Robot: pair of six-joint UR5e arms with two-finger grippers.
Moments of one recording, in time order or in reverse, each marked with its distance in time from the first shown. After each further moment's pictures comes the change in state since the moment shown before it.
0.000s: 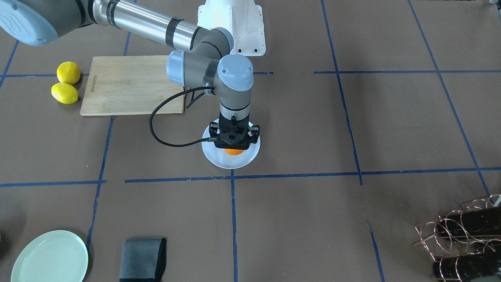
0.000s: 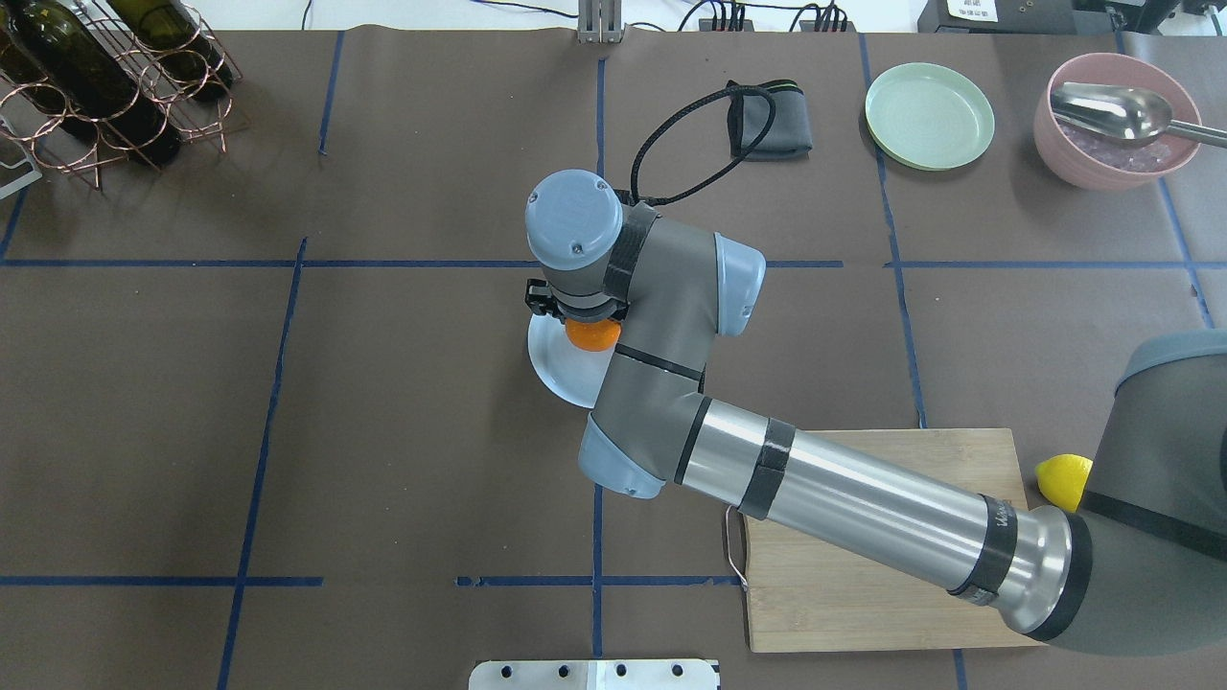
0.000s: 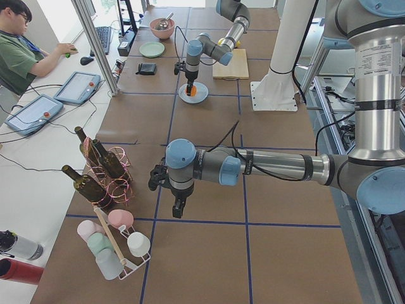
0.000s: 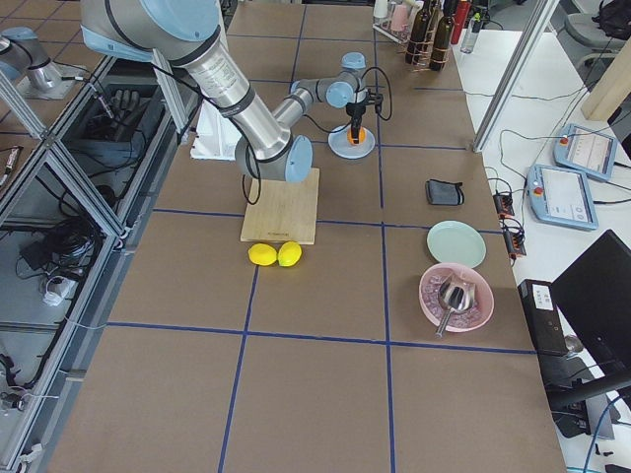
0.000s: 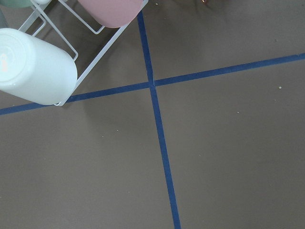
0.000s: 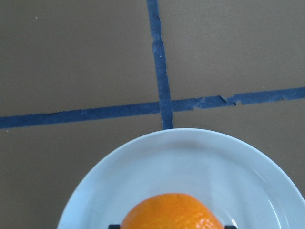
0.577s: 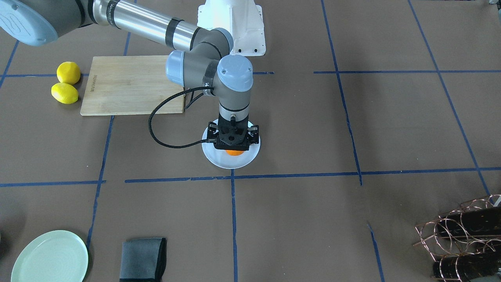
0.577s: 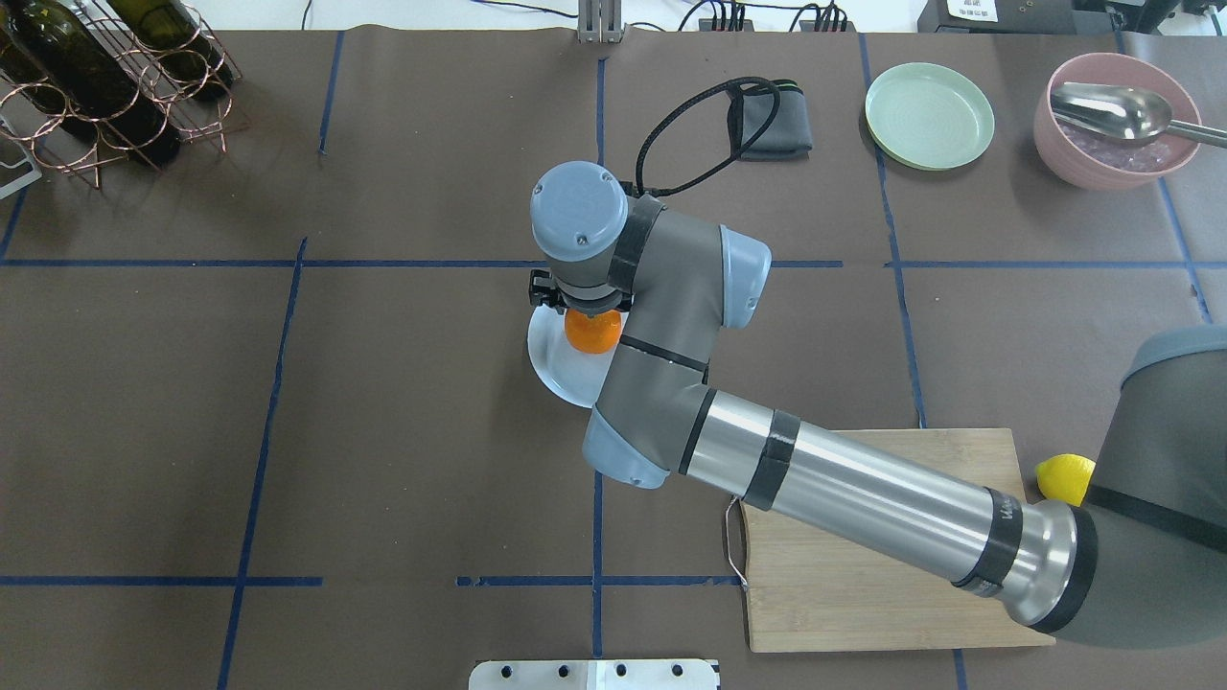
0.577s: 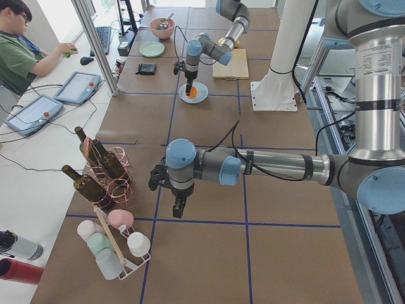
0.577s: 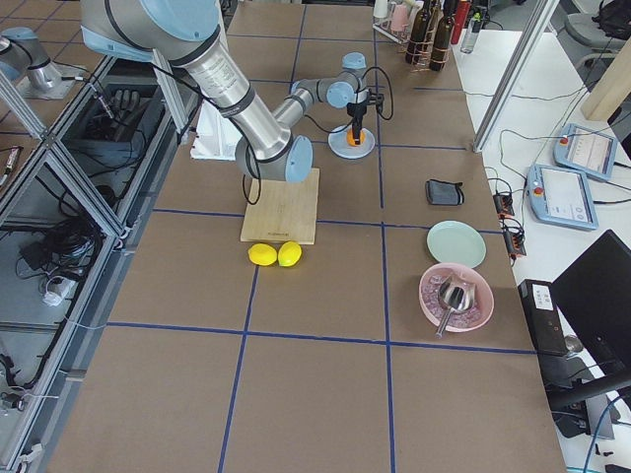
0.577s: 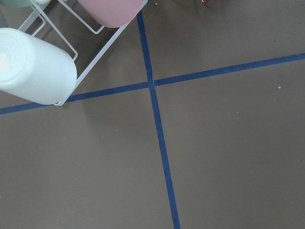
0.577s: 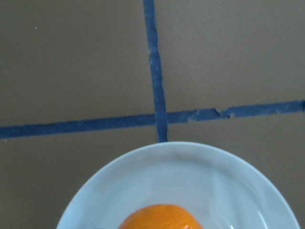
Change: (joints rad) left arm 0.000 0.001 0.000 0.001 -0.001 0.000; right arm 0.034 -0.005 0.017 -0.009 0.018 -0.038
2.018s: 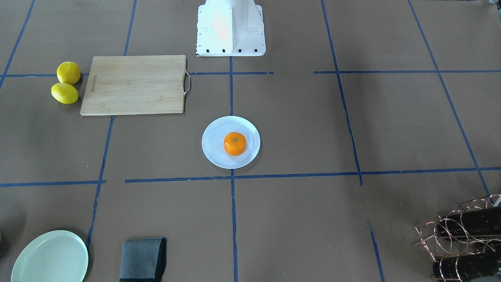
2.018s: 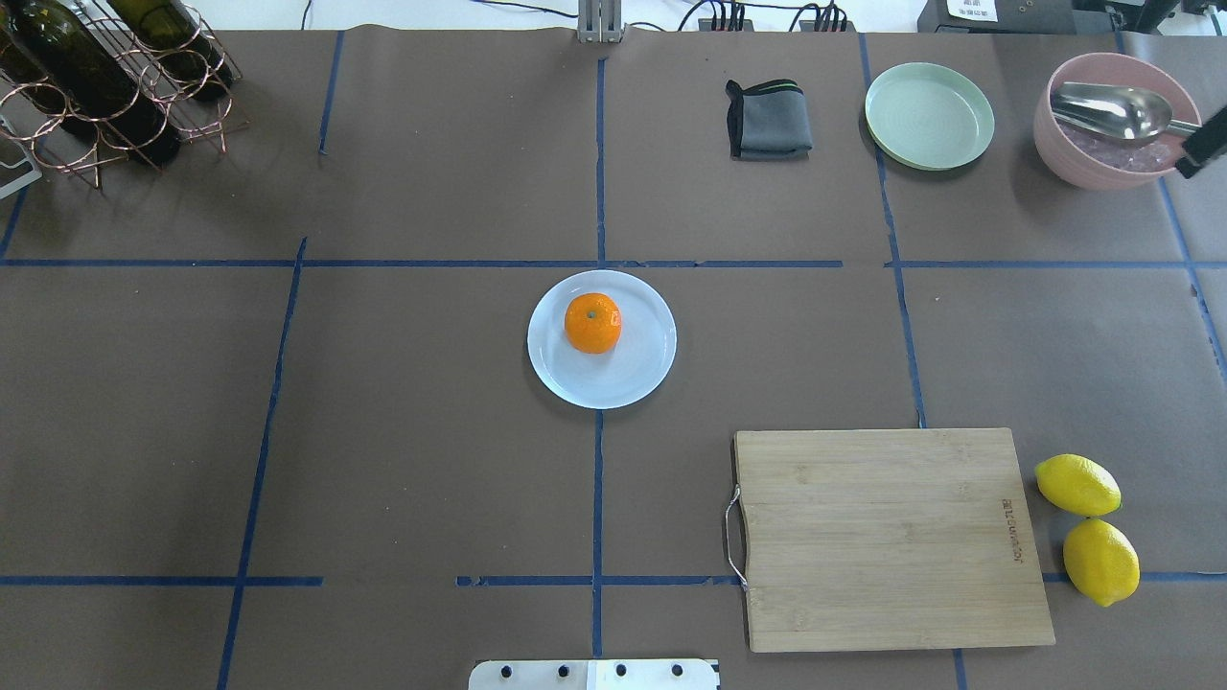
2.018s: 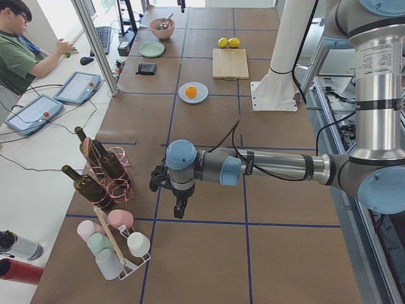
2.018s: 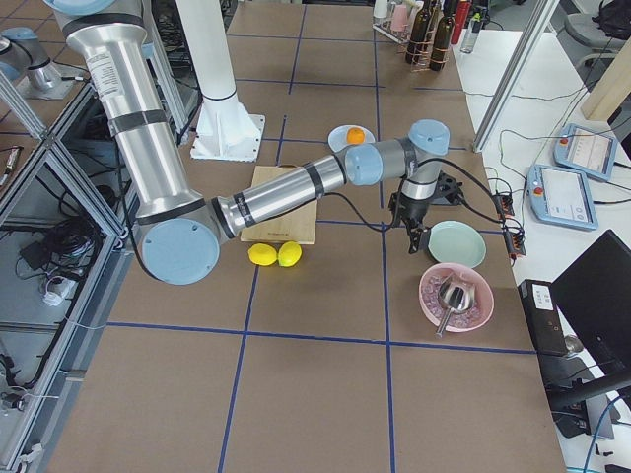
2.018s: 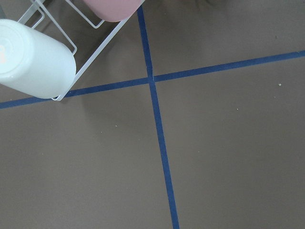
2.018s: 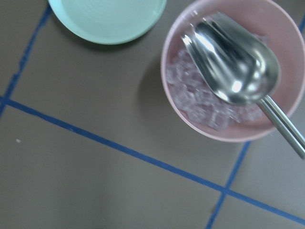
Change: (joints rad) left arm 0.000 0.004 0.000 0.008 -0.010 0.000; right arm 0.848 -0.701 0.433 -0.292 0.409 -1.424
